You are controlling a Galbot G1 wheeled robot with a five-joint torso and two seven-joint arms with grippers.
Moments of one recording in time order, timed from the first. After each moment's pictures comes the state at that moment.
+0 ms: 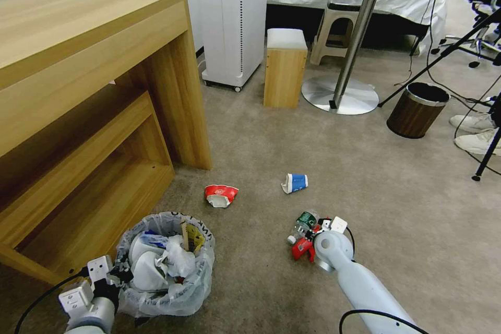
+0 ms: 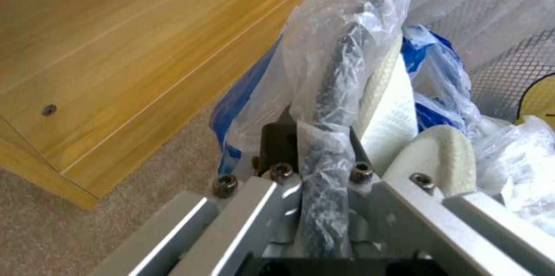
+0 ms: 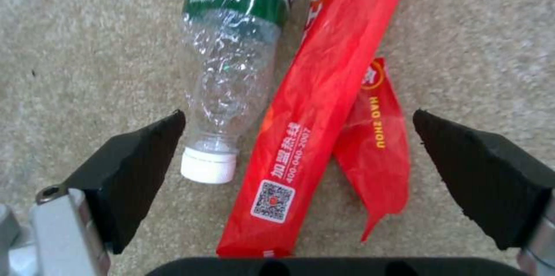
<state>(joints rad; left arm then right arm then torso) 1.71 -1.48 -0.82 -2.13 -0.43 0.46 -0.13 -0.93 1.26 0.09 1.34 1.23 -0.38 0.79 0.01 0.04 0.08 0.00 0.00</state>
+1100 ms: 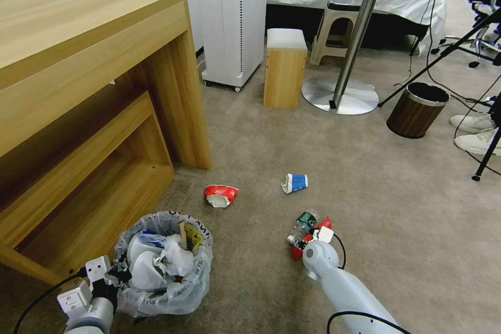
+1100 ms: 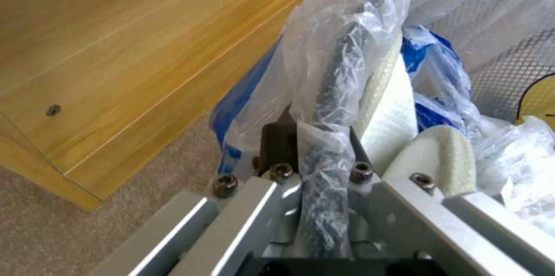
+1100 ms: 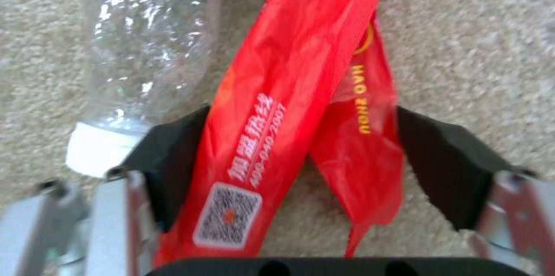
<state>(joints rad) 1.71 -1.48 -0.82 -2.11 -0.44 0.44 -0.13 -0.90 1.31 0.05 1.17 1.08 -0.34 0.73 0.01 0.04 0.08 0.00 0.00</state>
